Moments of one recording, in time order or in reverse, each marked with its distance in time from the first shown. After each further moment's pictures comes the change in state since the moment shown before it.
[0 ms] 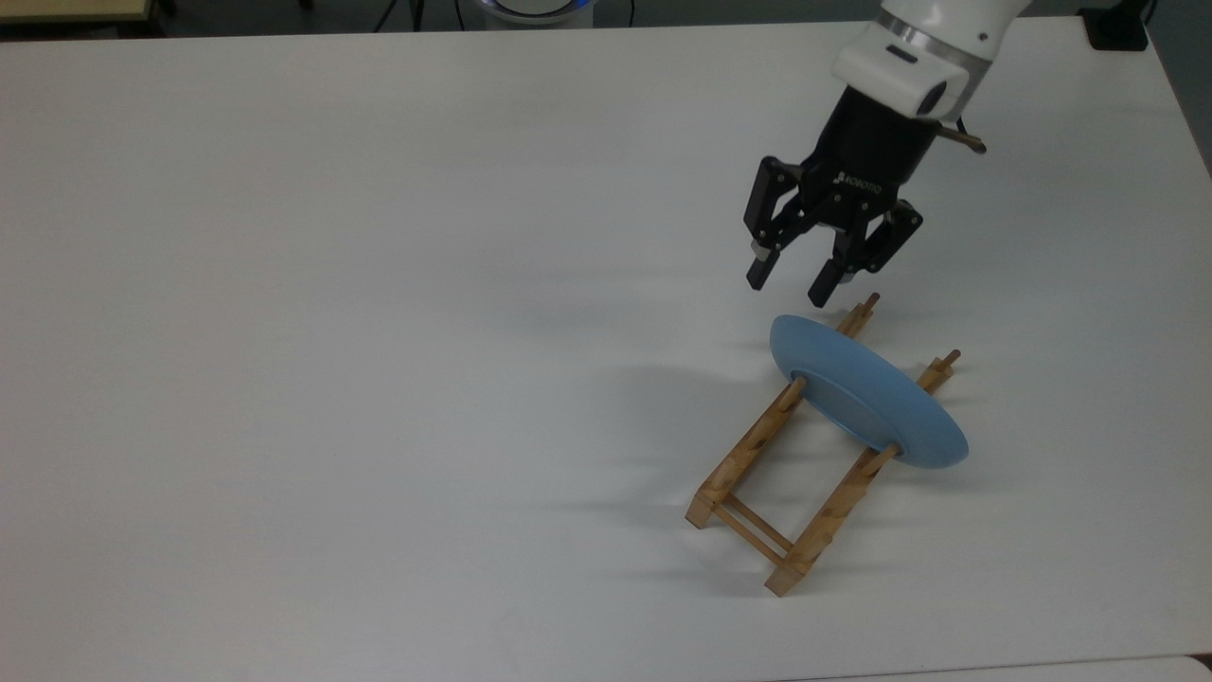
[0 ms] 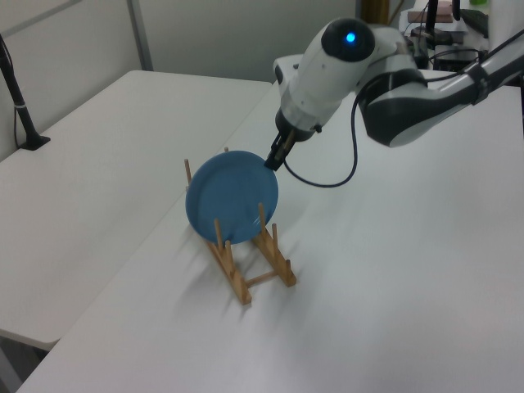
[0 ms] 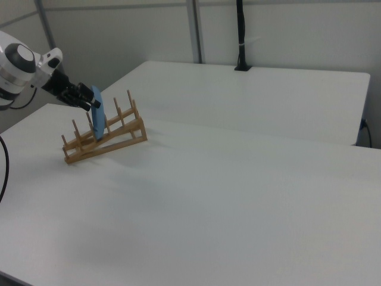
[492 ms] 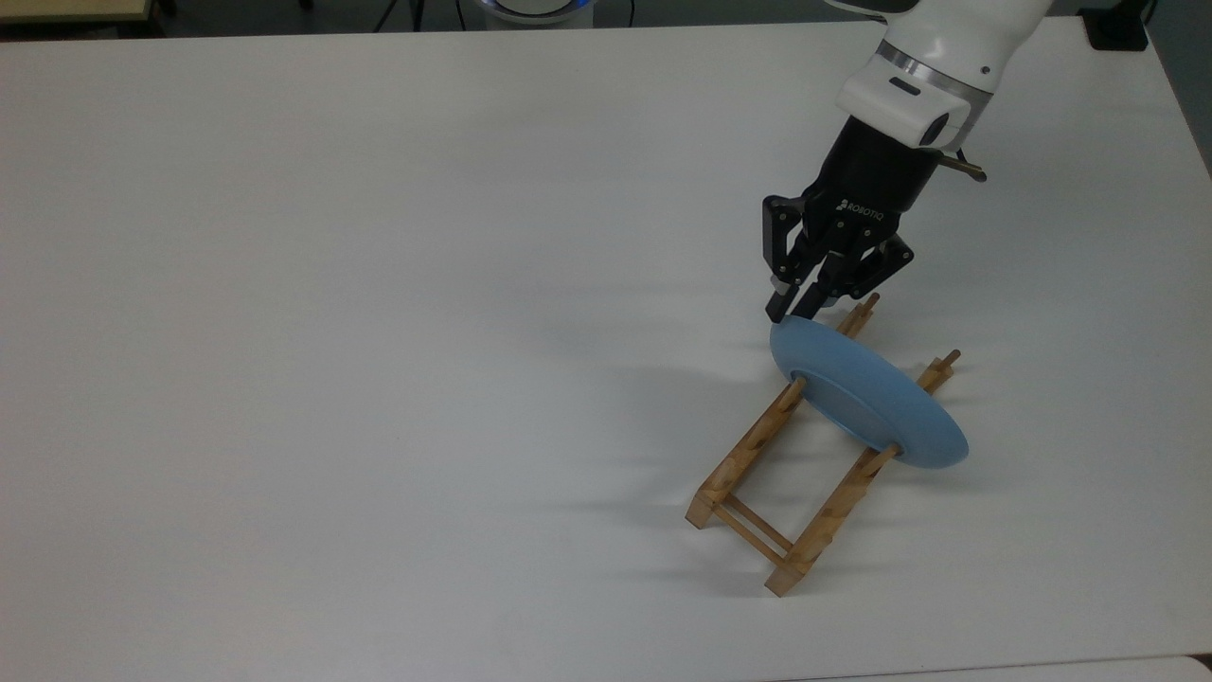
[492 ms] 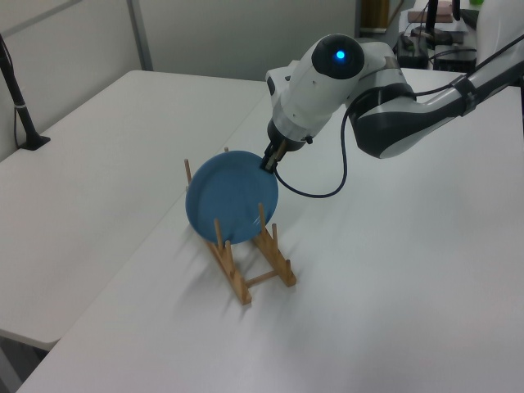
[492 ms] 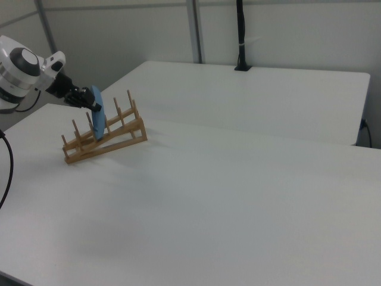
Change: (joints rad) arm 0.000 0.050 -0.004 0.036 -0.028 0.021 0.025
